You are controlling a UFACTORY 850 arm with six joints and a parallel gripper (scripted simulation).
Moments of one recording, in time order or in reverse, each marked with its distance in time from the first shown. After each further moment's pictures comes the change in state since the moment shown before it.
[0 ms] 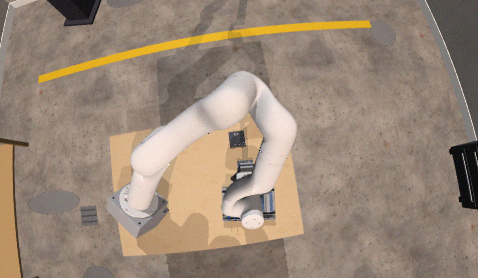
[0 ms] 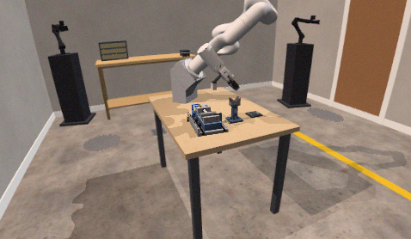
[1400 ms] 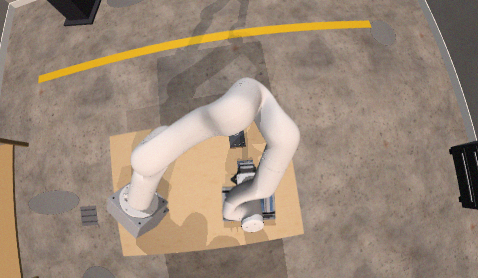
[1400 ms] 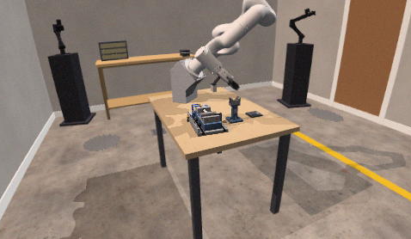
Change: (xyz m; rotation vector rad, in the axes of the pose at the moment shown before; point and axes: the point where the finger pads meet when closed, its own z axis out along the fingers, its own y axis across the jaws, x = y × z) arm 0.001 0.000 0.000 0.000 -0.086 -0.001
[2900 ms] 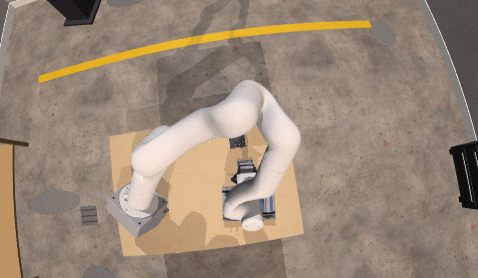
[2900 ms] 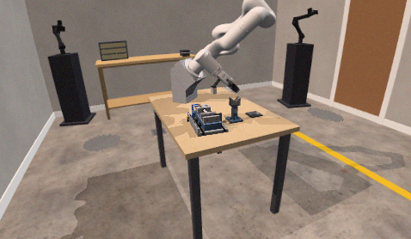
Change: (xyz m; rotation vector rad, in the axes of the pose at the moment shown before) arm 0.011 0.000 0.011 0.000 0.000 0.000
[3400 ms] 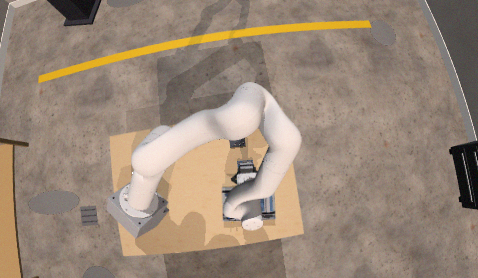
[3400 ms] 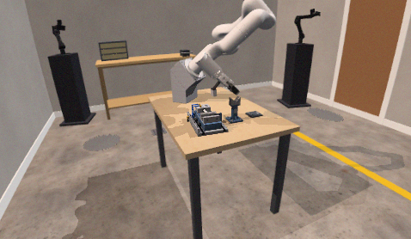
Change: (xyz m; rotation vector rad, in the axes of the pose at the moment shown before) arm 0.010 0.000 0.010 0.000 0.000 0.000
